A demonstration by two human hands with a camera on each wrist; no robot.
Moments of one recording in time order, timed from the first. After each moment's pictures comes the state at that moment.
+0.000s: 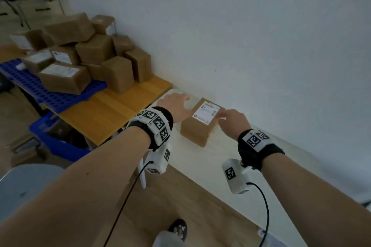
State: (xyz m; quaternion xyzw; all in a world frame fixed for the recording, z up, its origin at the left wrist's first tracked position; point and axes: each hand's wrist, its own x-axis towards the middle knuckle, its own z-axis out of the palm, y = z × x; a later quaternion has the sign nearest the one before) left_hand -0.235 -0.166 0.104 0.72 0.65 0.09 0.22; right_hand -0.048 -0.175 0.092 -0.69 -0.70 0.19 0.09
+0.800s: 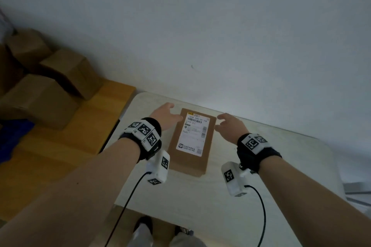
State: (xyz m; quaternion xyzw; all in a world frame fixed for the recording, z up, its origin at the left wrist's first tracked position) left_hand -0.199 0.057 0.011 0.63 0.62 0.02 0.47; right_hand -0.002 -0.004 0.004 -0.80 -0.49 0.35 0.06
